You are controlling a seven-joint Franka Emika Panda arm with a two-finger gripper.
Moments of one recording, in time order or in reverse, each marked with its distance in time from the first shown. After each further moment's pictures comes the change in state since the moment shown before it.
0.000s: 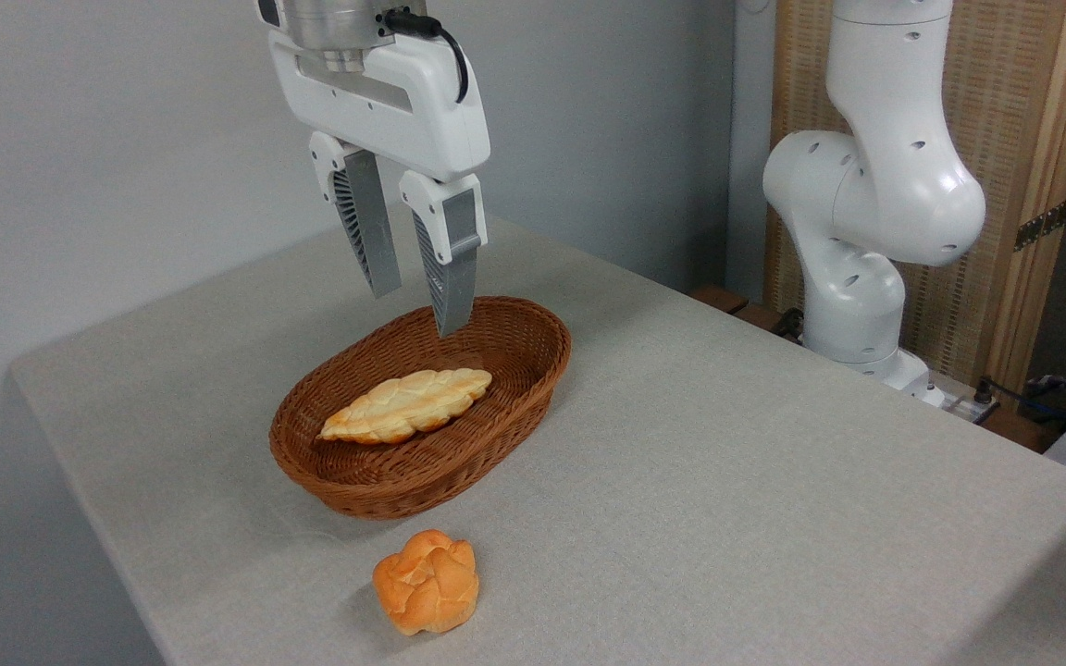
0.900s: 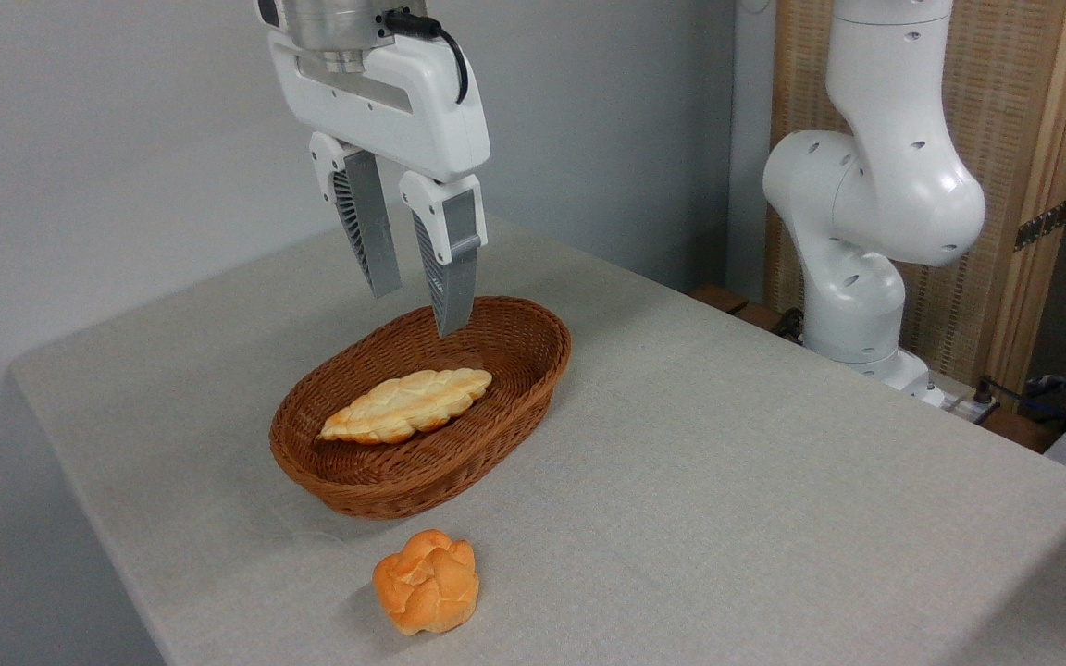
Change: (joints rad) arm 0.000 0.001 0.000 0.000 0.000 0.000 0.000
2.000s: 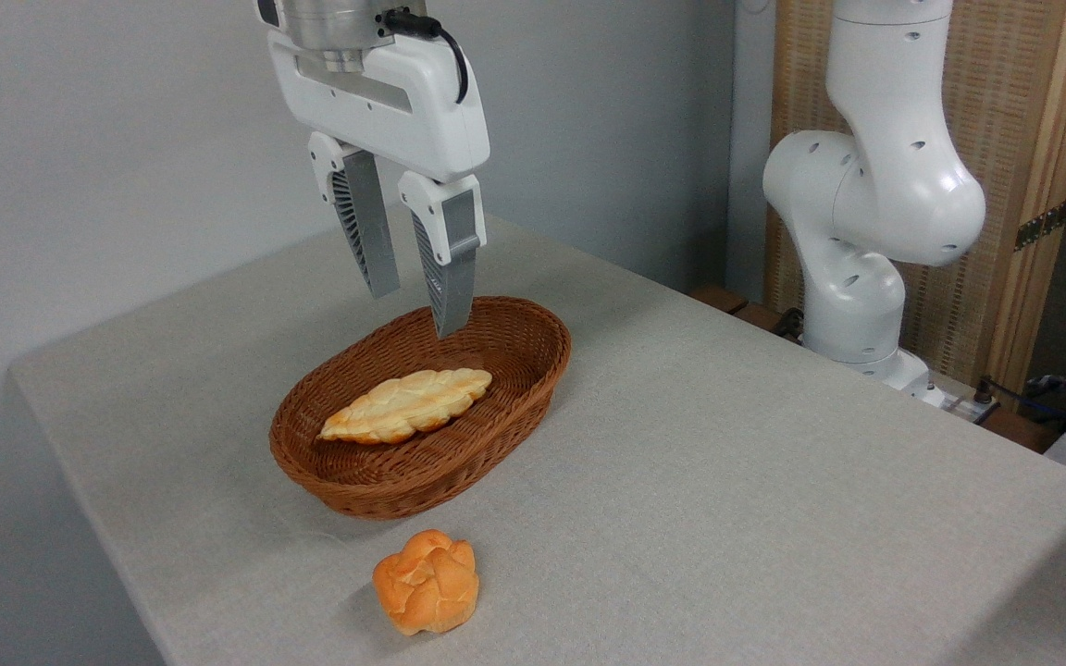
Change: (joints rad) arm 0.000 0.001 0.001 0.000 0.000 0.010 0.000
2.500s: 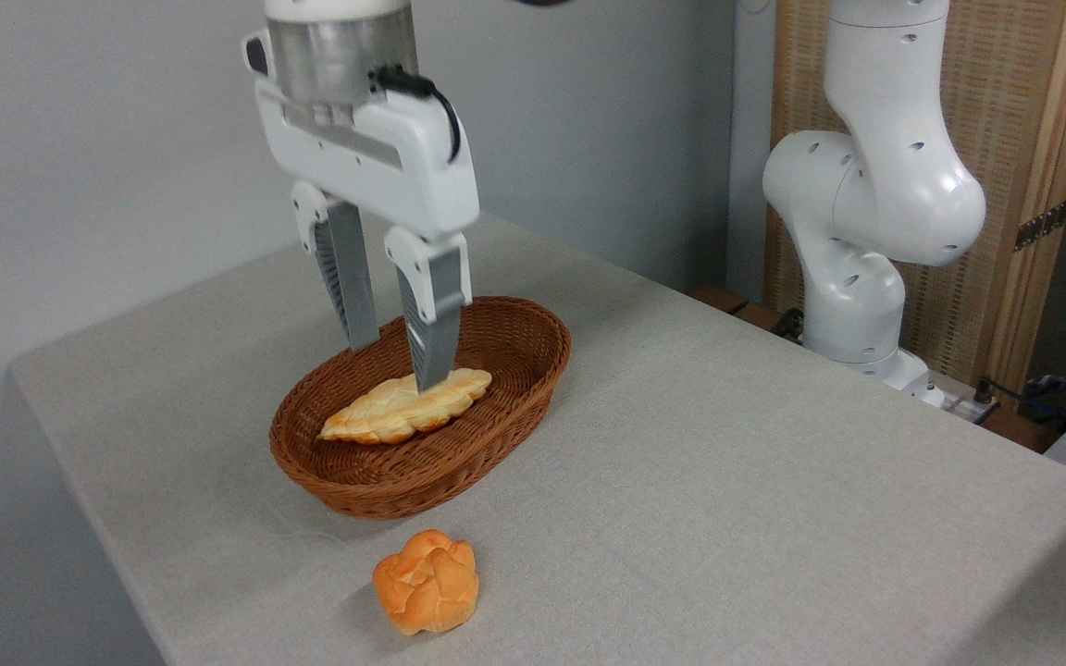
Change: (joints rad) arm 0.004 0.028 0.025 -0.063 0.002 0.147 -0.001
